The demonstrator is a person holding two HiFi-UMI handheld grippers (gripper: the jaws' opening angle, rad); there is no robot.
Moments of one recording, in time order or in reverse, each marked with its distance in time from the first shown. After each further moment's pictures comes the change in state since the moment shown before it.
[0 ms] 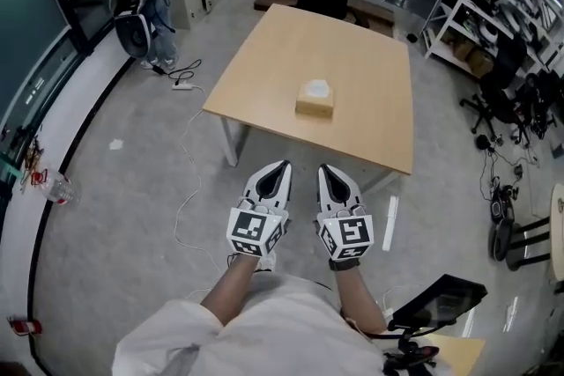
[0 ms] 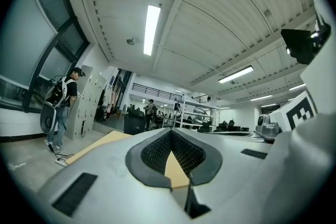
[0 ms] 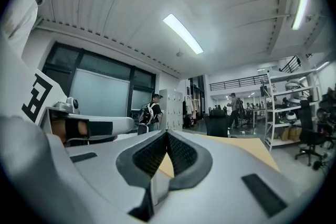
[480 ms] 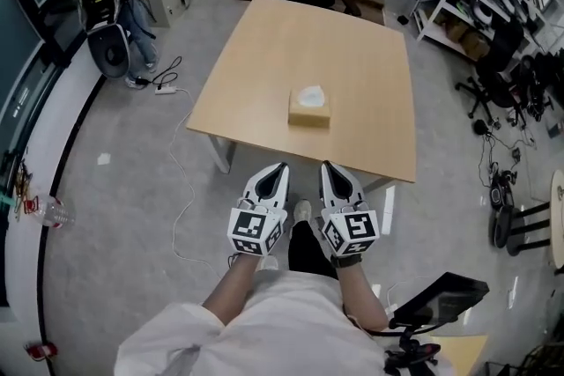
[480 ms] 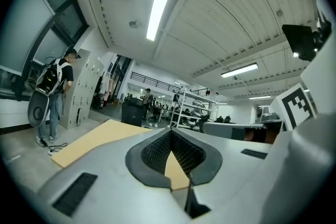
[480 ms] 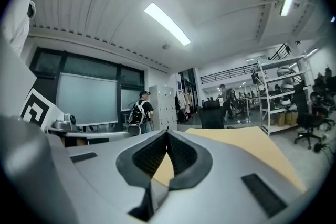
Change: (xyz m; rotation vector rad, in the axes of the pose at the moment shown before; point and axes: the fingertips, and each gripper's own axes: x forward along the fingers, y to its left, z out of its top) left arm 0.113 0.083 -0.046 -0.061 0.105 -0.040; right arm 0.119 -0.071 -0.026 0.118 0.045 -0.066
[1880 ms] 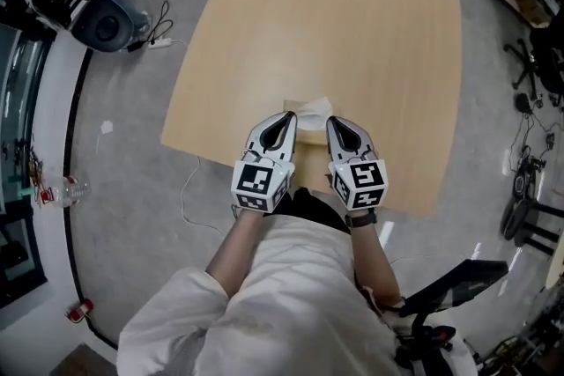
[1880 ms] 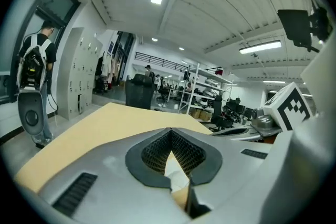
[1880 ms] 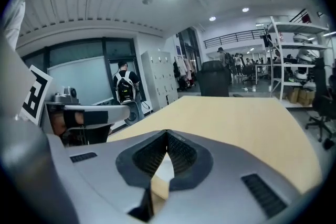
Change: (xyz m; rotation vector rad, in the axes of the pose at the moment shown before) left arm 0.350 0.162 -0.065 0.008 0.237 0.077; right arm 0.312 -0.231 -0.101 0.073 0.369 0.096
